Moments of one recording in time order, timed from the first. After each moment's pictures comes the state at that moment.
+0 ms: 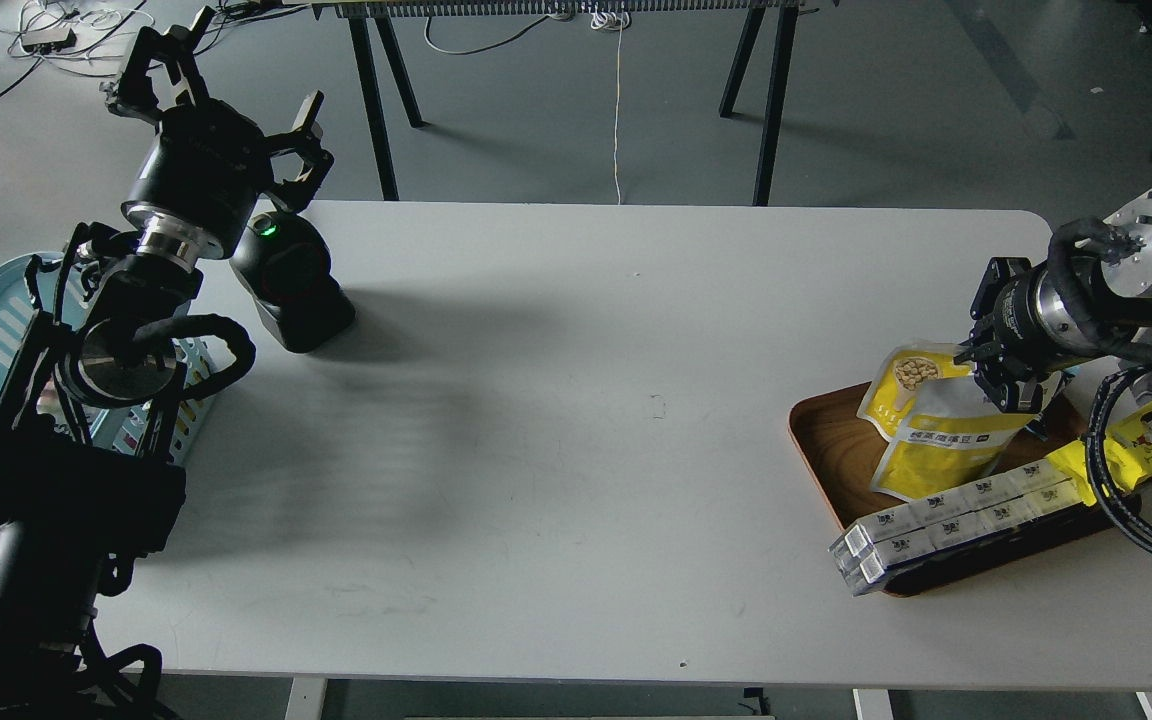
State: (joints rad) left arm -0.46 0.11 -1.54 -1.21 0.44 -0.26 0.08; right arm 1.67 -0.78 -0.58 1.45 0.71 -0.49 -0.48
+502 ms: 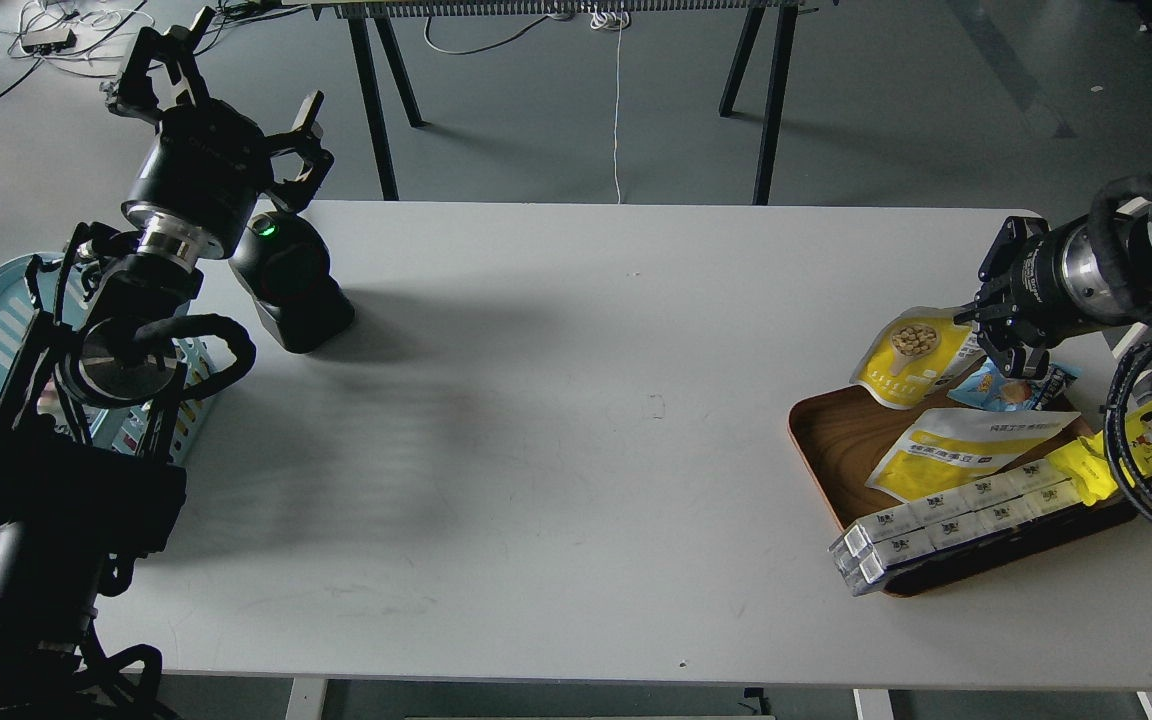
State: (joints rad) left arm -0.46 0.11 -1.54 -1.21 0.44 -0.26 0.08; right arm 1.76 -0.89 -0.46 1.55 0.71 -0.49 -0.49
